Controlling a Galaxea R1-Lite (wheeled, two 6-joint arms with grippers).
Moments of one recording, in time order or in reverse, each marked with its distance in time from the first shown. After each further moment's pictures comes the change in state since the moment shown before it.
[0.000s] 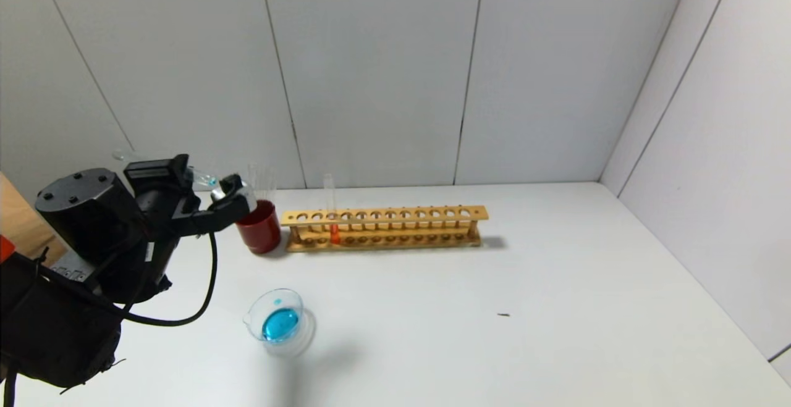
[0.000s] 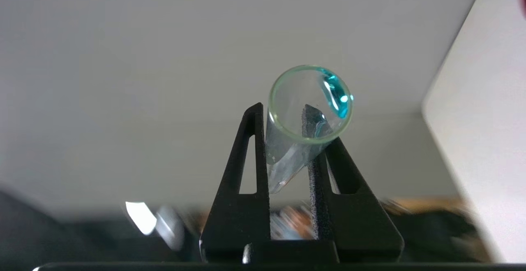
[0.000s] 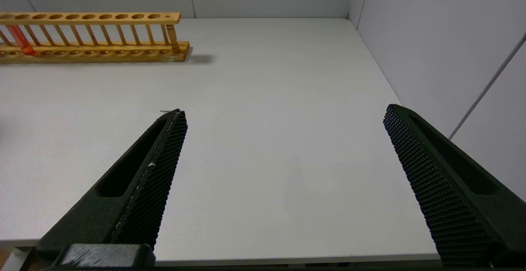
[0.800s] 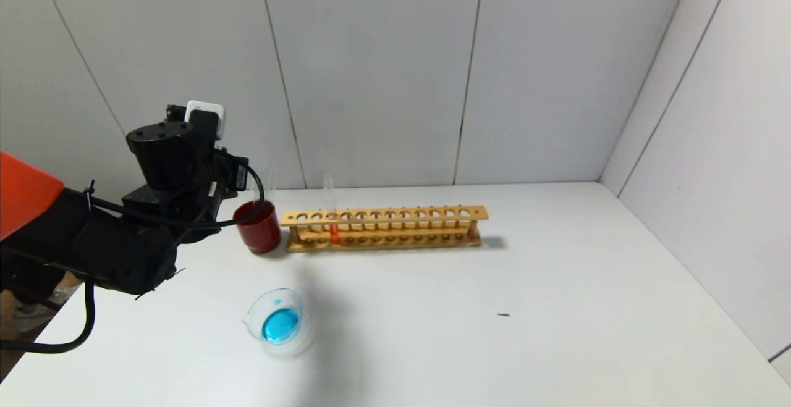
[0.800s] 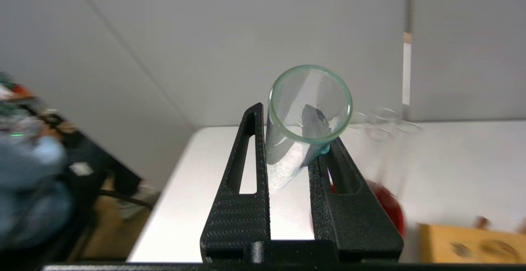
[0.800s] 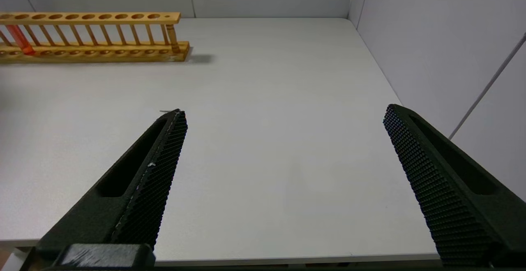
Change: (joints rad) left arm -0.031 0.104 -0.390 0.436 0.125 -1.326; right arm 0.000 0.000 0.000 0.000 0.000 0.000
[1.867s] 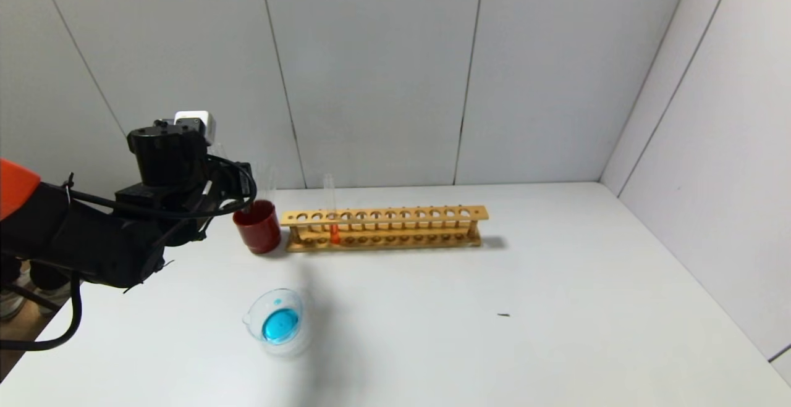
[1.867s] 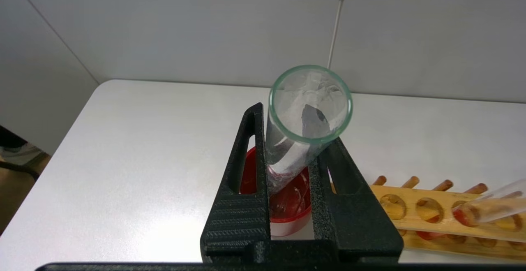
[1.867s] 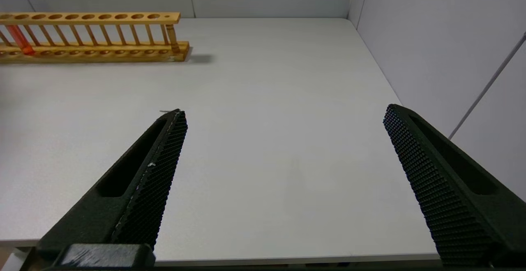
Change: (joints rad) left arm 0.025 -0.031 -0.014 0.204 -0.189 -0.314; right arm 0.000 0.000 0.000 0.000 0.000 0.000
